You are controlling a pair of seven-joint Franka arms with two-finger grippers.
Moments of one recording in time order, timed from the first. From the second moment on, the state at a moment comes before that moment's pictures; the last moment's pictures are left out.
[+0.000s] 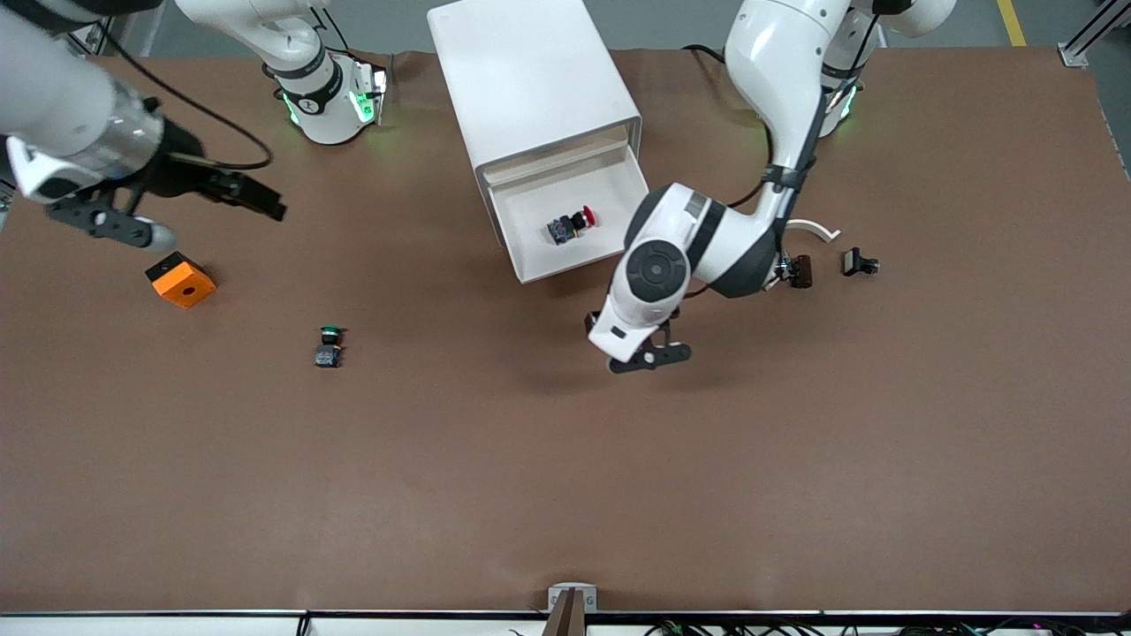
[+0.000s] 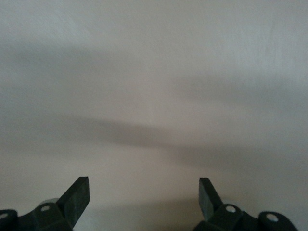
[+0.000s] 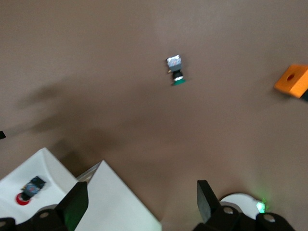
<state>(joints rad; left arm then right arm) -0.83 0.67 0.19 -1.51 -0.27 2.03 -0.69 0.12 -0.04 0.00 -1.67 0.14 1.49 0.40</state>
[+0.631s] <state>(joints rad) -0.85 0.57 0.02 -1.64 -0.27 2.04 -0.77 -0.03 -0.05 0.01 -1.68 0.05 1.60 0.09</state>
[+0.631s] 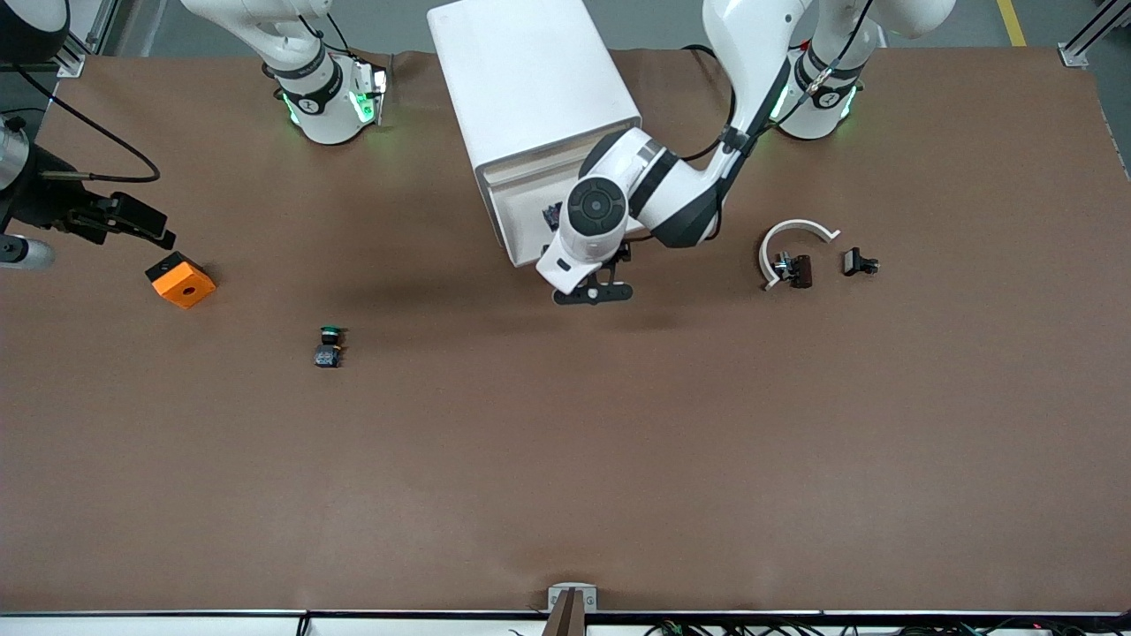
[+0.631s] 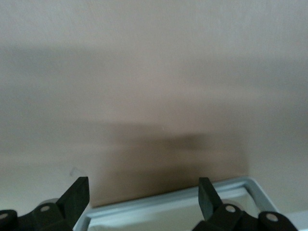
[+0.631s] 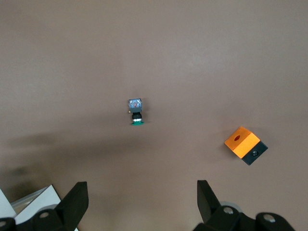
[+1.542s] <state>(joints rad) -0.85 0.54 -0.13 -1.71 -0.27 2.05 -0.91 -0.03 -0.05 0.01 -1.60 0.04 1.55 0.09</state>
